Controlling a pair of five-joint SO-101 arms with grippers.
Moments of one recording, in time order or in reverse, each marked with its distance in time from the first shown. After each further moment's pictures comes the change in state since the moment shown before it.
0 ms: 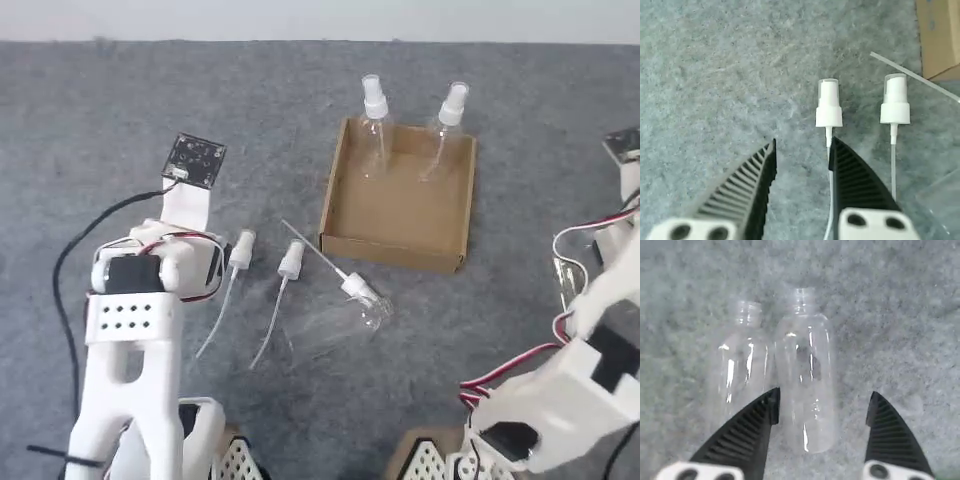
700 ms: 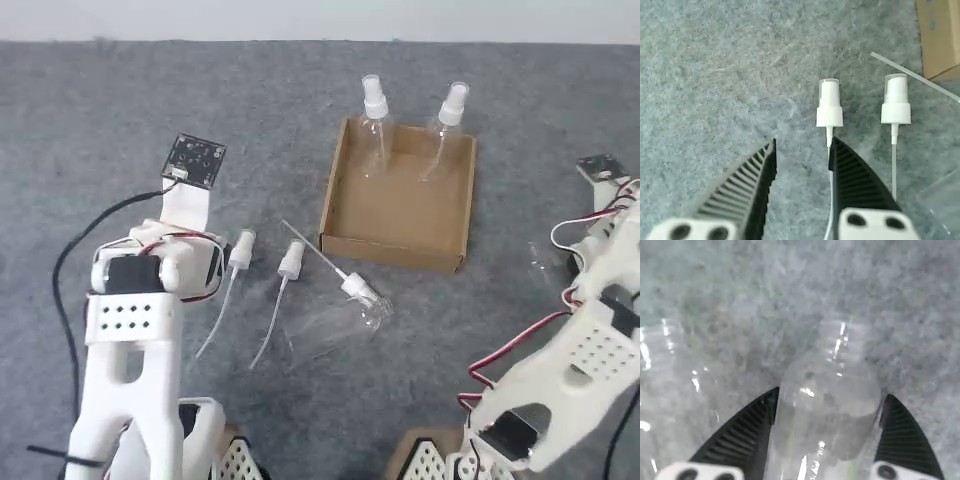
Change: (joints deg) left arm 0.0 0.0 0.3 0.0 0.0; right arm -1.1 20.5 -7.0 -3.7 0.0
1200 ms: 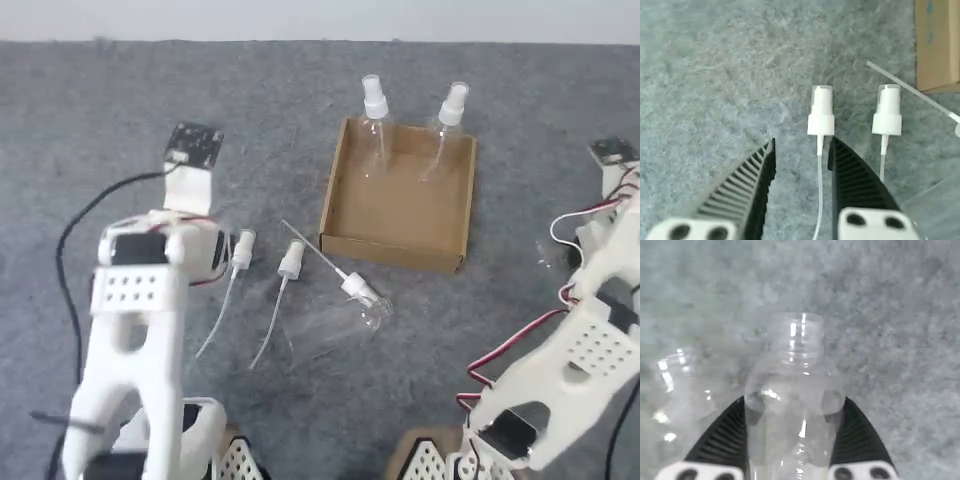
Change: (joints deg) left arm 1.4 9.6 -6.9 0.6 4.7; right arm -1.2 0.0 -6.3 2.1 -4.7
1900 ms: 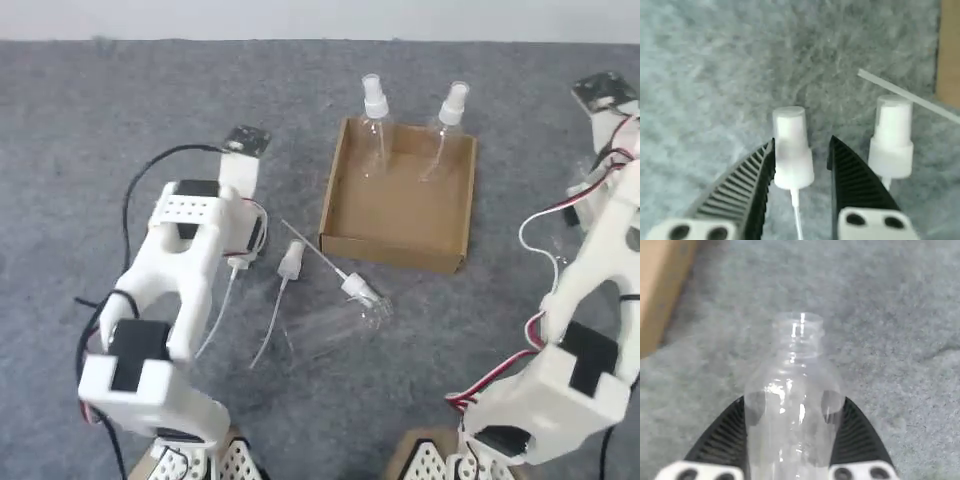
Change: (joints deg) left arm 5.5 37.7 -15.4 -5.7 0.7; right arm -8.5 -25.1 0.0 15.6 -0.4
